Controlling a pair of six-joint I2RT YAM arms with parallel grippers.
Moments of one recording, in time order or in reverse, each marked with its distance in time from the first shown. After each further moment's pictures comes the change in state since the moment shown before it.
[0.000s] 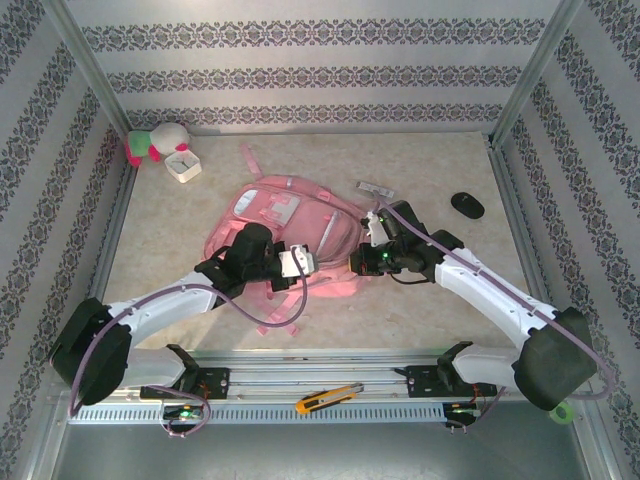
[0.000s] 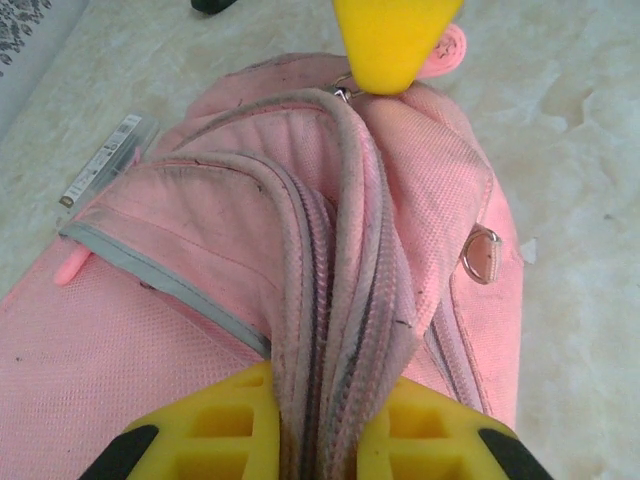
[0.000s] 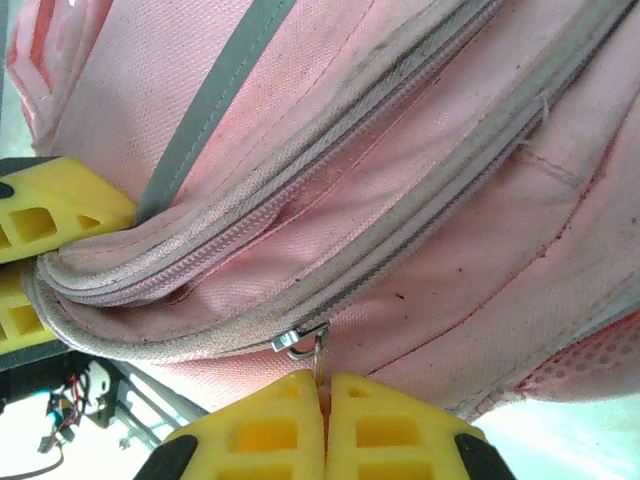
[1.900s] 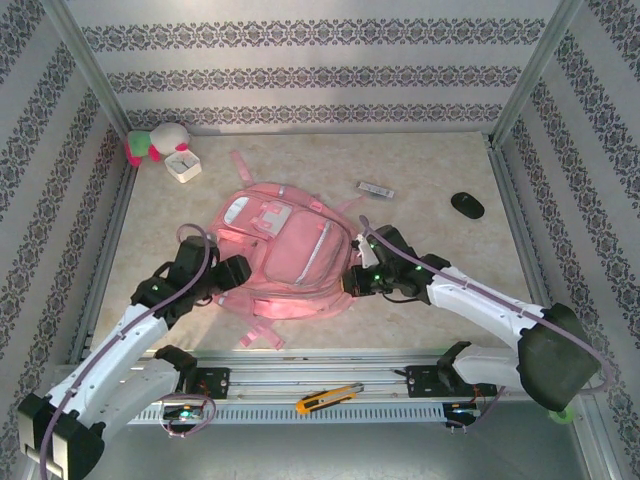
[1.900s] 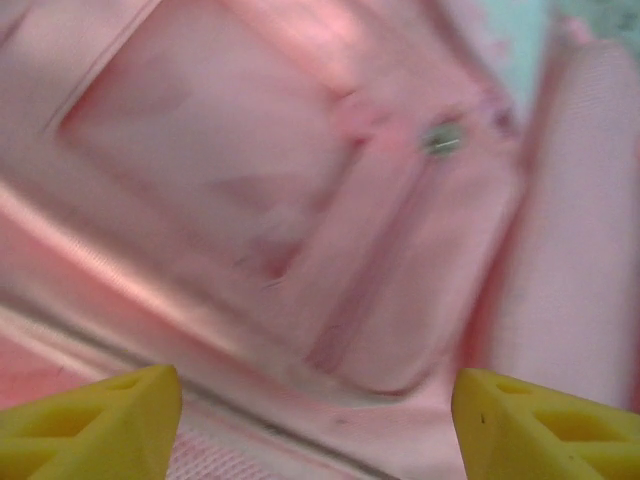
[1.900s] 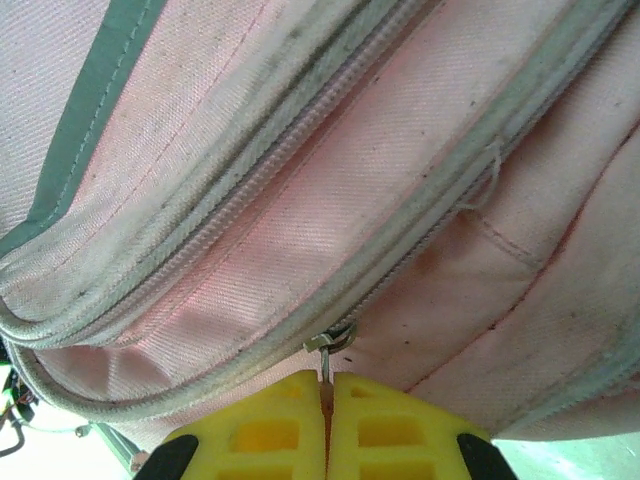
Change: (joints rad) left arm 0.257 -0.454 -0.069 -0.669 -0.376 -1.472; right arm 0.125 -0.016 -0.211 0.238 0.029 0.050
